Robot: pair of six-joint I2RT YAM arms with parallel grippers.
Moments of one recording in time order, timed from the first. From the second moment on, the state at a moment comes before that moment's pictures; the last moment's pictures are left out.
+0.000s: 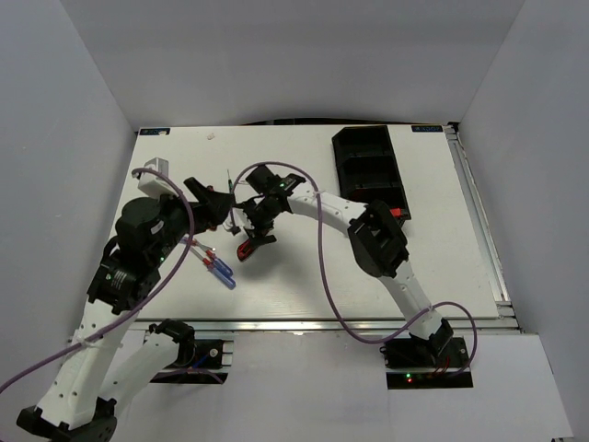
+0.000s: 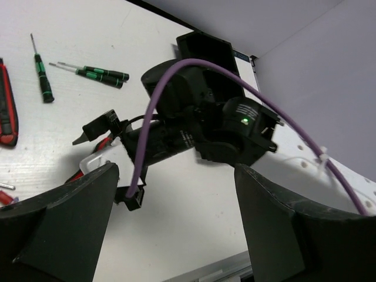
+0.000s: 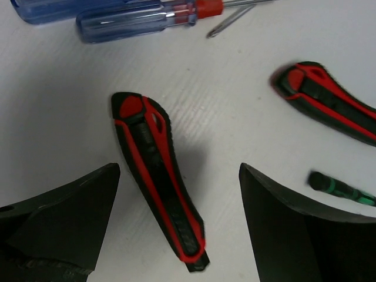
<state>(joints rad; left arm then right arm) -0.40 0.73 1.04 -0.52 -0.04 -0.64 0.88 2.32 2.00 -0.73 -0.66 -1.26</state>
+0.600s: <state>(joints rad) -0.40 0.68 1.05 -0.66 -0.07 -0.67 0.90 2.38 1.97 -0.75 -0.61 -1.17</state>
